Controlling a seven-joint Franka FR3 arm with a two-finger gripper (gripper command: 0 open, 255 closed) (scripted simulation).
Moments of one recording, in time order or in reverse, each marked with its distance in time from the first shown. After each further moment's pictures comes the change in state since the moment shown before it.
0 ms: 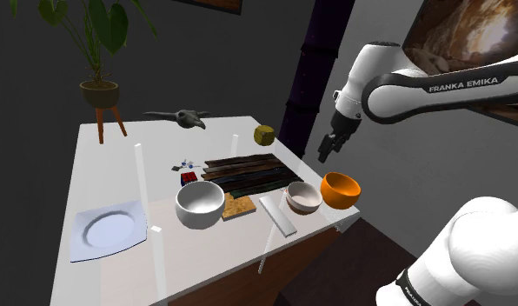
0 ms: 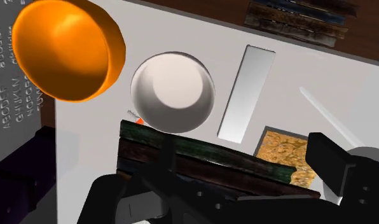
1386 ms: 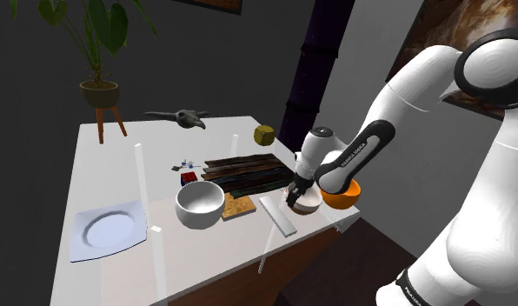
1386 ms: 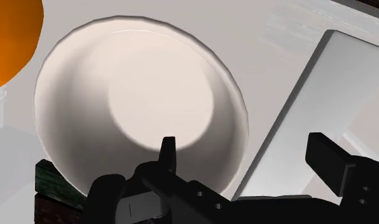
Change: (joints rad) arm -0.044 0.792 -0.049 0.024 -0.296 0.734 0.155
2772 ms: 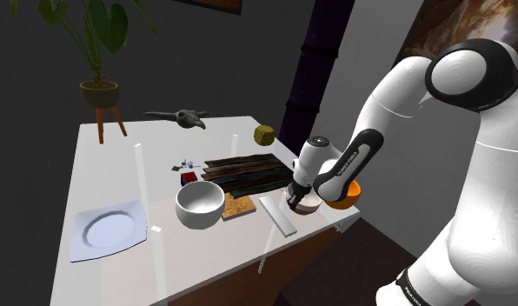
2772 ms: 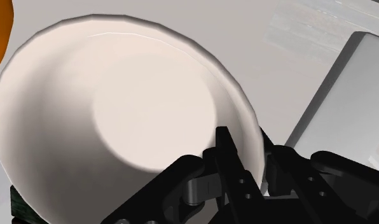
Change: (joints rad) arm 0.028 0.118 -0.050 0.033 -0.066 0.088 0.056
